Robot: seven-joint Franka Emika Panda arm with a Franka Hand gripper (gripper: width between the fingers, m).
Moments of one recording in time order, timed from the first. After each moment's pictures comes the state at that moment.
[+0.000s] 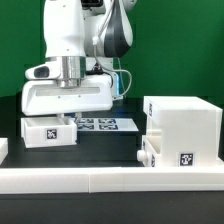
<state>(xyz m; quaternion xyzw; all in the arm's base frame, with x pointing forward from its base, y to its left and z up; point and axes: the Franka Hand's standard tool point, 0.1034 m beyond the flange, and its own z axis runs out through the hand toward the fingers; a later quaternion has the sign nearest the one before) 0.391 -0.086 0.005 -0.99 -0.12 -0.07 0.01</state>
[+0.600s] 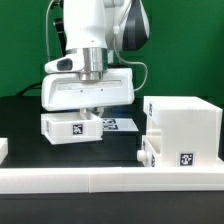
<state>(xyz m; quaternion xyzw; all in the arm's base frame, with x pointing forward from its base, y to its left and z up) 0.433 -0.040 0.028 -0.98 -0.16 -0.07 0.02</state>
